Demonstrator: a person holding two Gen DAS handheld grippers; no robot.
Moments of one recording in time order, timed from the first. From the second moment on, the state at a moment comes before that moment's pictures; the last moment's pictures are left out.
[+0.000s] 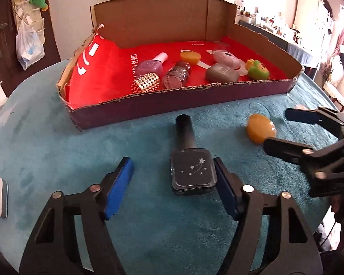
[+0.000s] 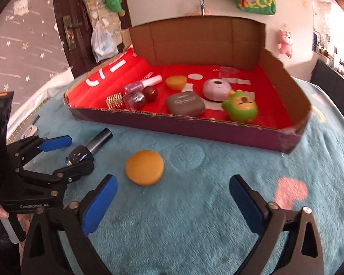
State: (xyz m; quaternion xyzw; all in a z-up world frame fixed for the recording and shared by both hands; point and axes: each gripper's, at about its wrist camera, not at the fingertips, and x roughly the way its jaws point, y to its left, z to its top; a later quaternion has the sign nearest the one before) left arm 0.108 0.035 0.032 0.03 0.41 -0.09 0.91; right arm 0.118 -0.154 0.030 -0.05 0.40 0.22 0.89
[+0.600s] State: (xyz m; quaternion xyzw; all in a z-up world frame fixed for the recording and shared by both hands) left arm 0.098 0.012 0.053 0.01 0.38 -0.14 0.92; right arm 0.099 -0.145 0.040 -0.06 0.39 0.26 0.88
